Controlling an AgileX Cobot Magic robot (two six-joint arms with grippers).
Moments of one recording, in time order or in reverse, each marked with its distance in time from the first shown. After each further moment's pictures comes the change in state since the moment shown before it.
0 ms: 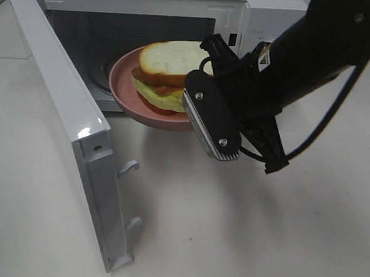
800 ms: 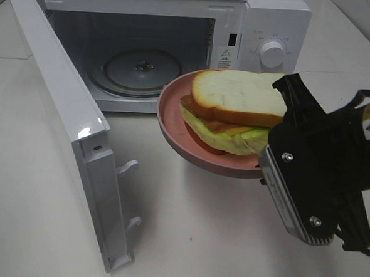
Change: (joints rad) left arm 0.000 0.000 0.000 0.000 0.000 0.000; right arm 0.000 -0.365 0.345 -0.033 0.000 0.160
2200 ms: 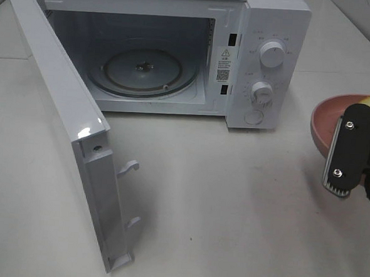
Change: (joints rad) left arm 0.000 0.000 0.000 0.000 0.000 0.000; right arm 0.002 -0.100 0.098 -0.635 0.360 1.282
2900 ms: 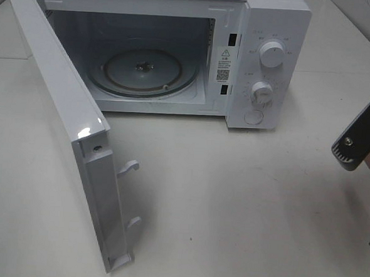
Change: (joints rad) left arm 0.000 0.000 0.000 0.000 0.000 0.000; right arm 0.000 0.021 0.000 -0.045 0.094 0.407
